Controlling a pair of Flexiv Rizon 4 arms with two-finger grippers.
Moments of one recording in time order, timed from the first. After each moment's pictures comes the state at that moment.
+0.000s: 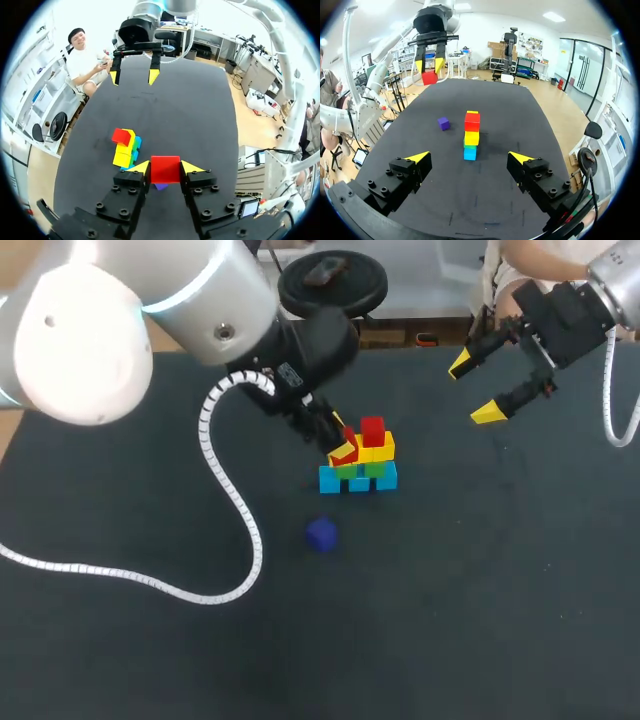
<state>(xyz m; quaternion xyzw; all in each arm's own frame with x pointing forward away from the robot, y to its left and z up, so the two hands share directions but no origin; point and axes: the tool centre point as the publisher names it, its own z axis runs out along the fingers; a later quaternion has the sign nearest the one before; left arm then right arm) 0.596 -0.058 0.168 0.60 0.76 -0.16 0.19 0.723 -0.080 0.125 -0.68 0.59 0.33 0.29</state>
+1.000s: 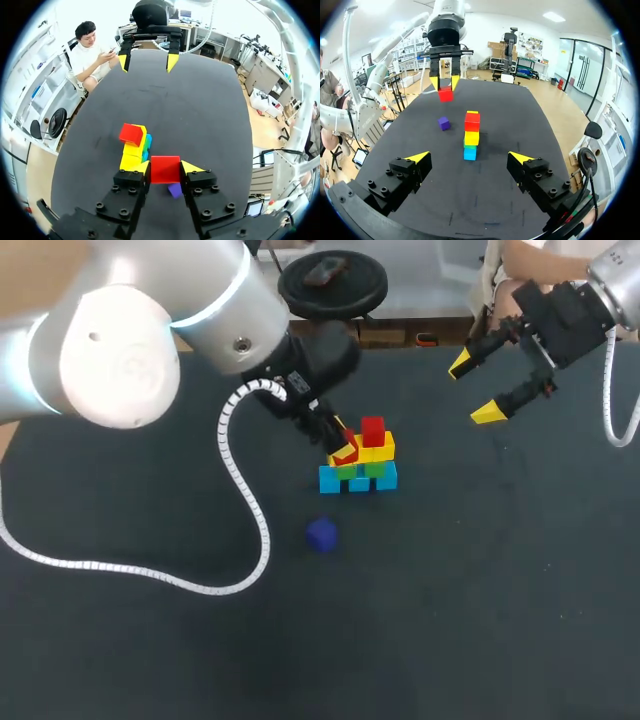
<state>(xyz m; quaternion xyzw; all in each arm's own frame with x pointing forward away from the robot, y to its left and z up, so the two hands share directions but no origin) 0.637 -0.063 0.130 0.59 0.77 -0.16 0.19 0.723 -0.080 0.125 -0.68 0.59 0.33 0.29</state>
